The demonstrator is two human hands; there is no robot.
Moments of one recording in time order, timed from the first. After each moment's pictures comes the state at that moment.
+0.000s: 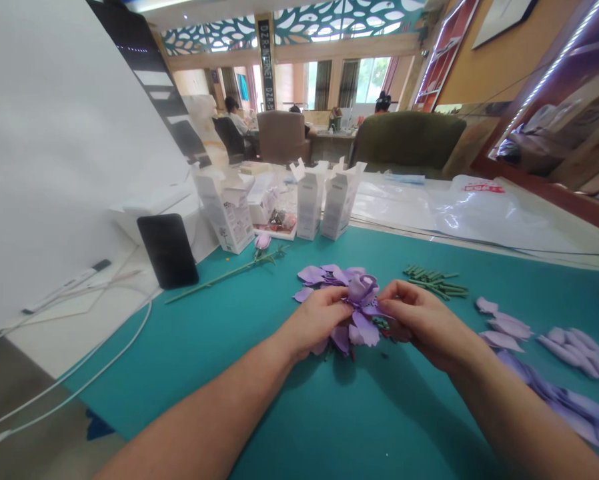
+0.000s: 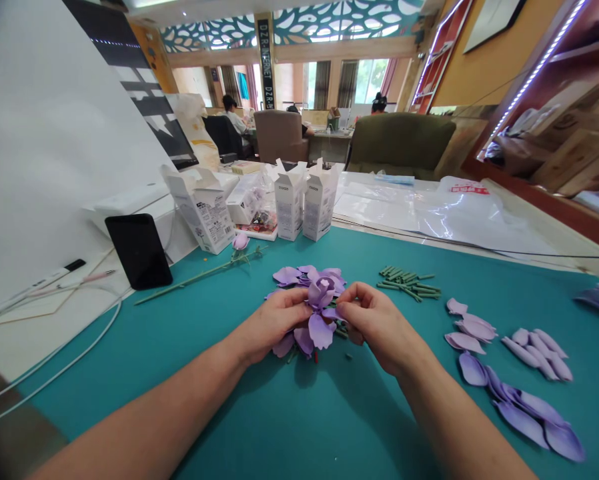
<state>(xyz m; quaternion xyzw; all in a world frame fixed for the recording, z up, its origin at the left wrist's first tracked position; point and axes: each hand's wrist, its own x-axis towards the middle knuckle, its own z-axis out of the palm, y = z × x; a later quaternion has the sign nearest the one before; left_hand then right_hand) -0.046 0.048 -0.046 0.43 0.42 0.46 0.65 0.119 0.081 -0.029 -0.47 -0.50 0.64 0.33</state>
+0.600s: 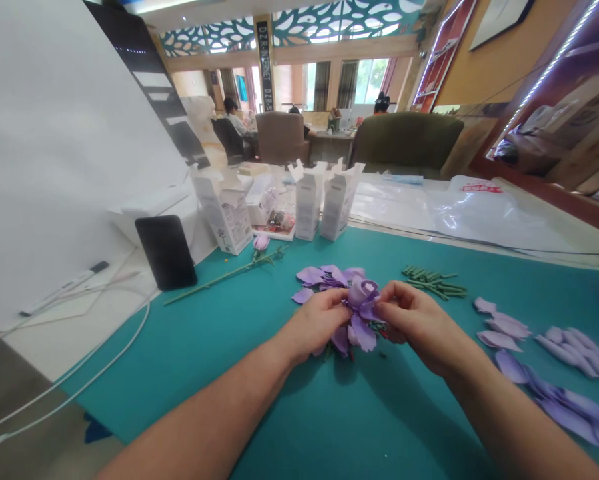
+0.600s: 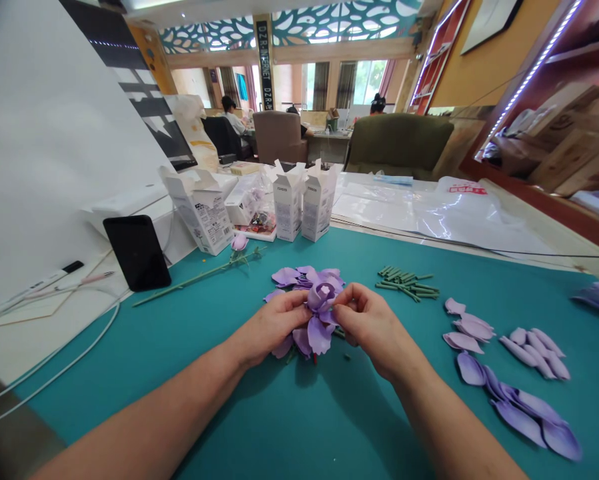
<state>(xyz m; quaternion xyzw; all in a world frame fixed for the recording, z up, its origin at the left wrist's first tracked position) -0.047 0.048 -0.051 0.47 0.43 0.46 0.62 0.117 0.080 -0.036 -0.48 -0.53 0.61 0.35</state>
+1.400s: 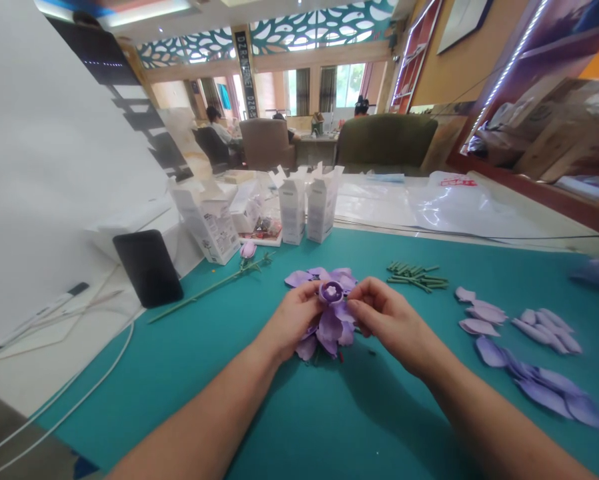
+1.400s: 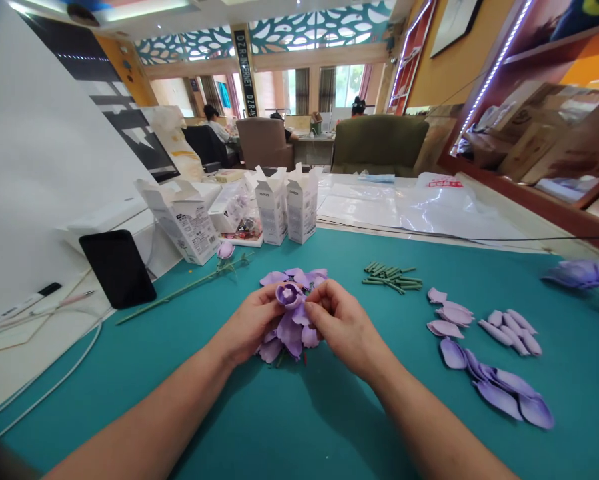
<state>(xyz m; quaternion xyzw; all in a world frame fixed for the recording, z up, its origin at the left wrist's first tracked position) -0.053 0.057 -0.056 0.36 0.42 0.51 0.66 0.105 0.069 -0.031 -0.43 -0.61 0.56 0.36</state>
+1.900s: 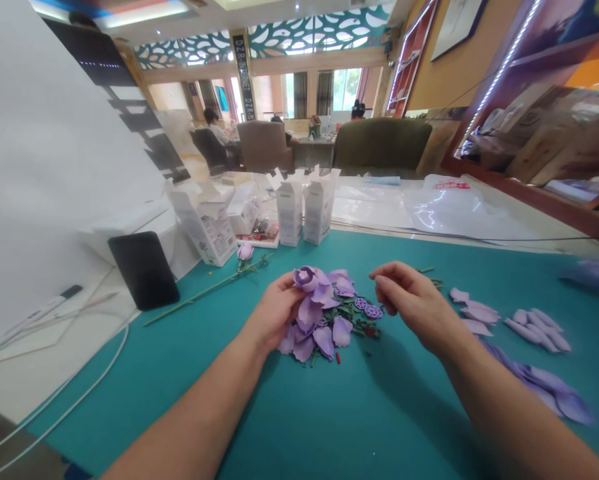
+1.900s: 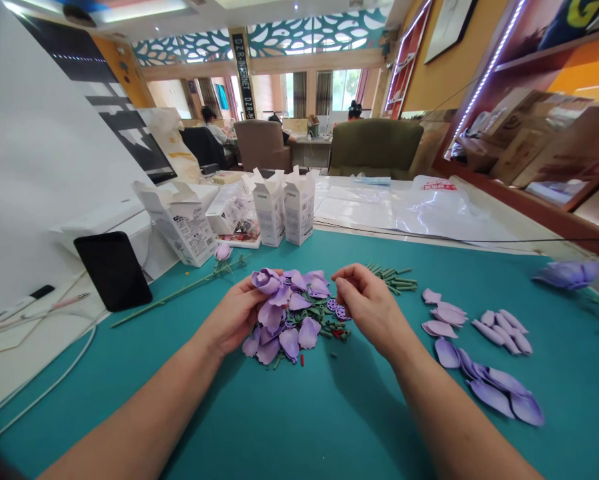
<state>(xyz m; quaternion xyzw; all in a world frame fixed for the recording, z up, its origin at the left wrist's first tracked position) -0.068 0.064 -0.042 0.32 0.46 0.56 0.61 0.140 0.096 -0.028 -0.48 -0.63 0.44 0.41</state>
